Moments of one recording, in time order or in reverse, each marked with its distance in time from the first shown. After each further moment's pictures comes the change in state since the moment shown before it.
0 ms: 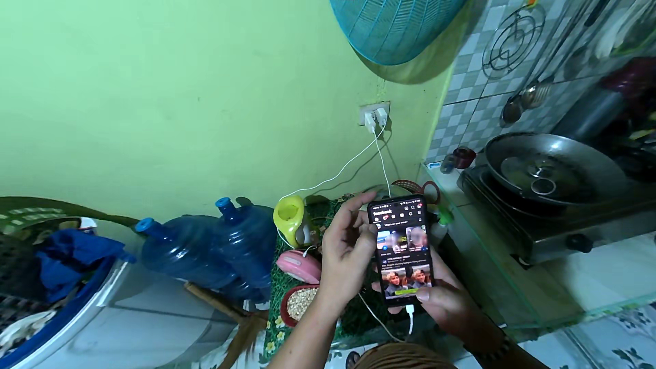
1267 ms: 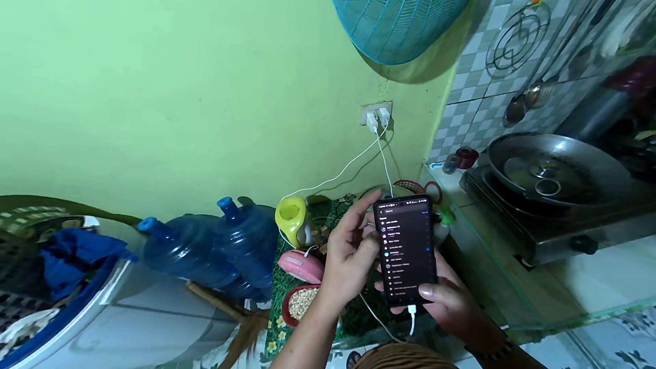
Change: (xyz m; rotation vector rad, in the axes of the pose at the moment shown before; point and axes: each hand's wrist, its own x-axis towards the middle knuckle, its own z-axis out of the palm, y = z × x) left_hand -0.001 -0.005 -0.005 -0.063 -0.085 -0.049; right_hand 0.002 0.001 0.001 0.041 0.060 0.032
